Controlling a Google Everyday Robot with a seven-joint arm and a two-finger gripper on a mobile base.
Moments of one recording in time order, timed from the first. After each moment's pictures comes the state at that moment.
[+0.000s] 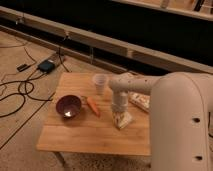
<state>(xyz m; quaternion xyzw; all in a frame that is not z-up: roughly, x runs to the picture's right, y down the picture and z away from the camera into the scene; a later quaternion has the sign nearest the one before) 0.041 0.192 0.835 -0.34 0.32 0.66 0.59</state>
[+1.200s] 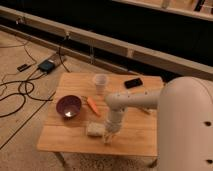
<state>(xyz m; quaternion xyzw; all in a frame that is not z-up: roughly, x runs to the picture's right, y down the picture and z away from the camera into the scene) 0.061 0.301 0.798 -0.39 0.38 0.67 0.50</state>
